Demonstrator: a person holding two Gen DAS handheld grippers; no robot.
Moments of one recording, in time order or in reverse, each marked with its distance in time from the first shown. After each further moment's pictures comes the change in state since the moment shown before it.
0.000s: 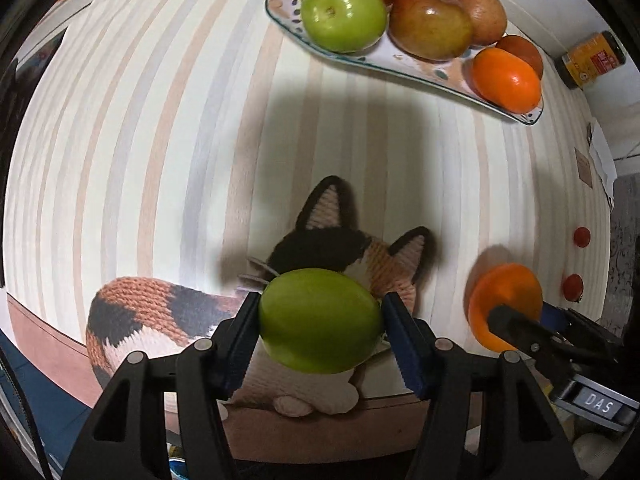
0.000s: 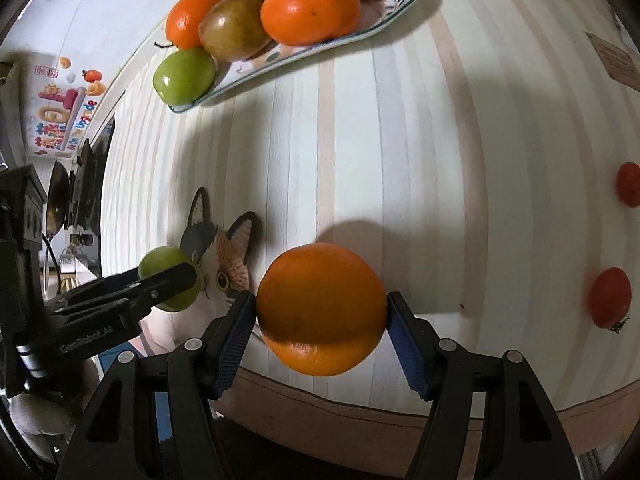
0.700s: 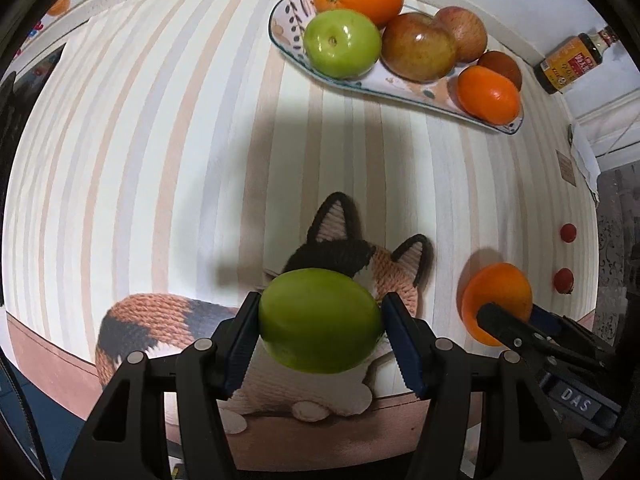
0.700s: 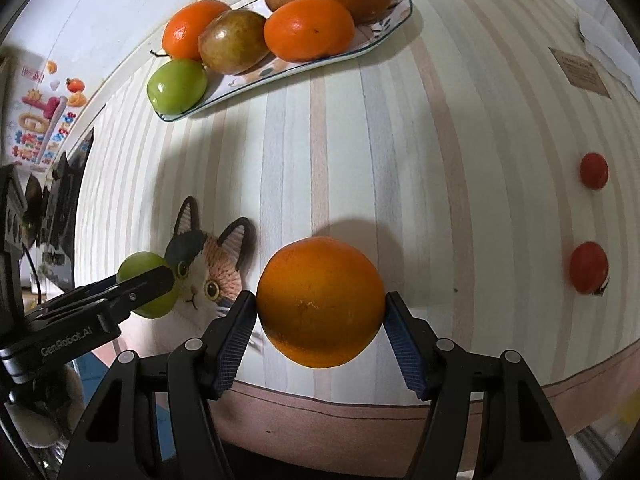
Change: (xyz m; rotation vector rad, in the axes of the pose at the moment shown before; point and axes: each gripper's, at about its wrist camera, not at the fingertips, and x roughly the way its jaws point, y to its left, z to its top) left arm -0.015 0.016 -0.009 0.057 -0.079 -0.041; right arm -0.004 0.018 -0.024 0.047 -0.115 -0.117
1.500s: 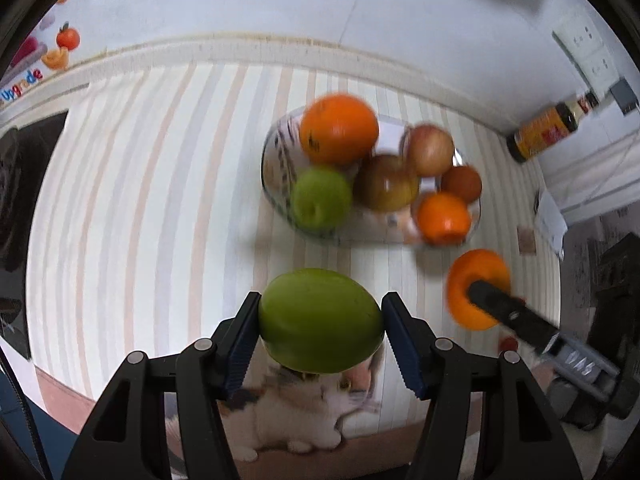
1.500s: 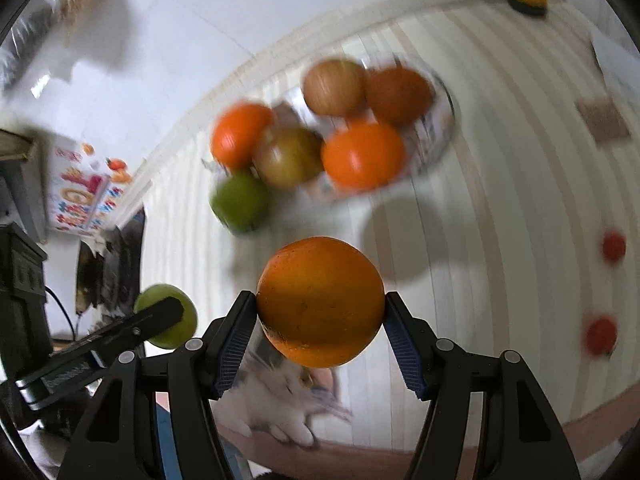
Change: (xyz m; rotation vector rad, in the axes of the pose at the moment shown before) left arm -0.081 -0.006 0.090 -0.014 -0.126 -0.049; right arm -0.059 0.015 0.085 0.081 -0.157 0.205
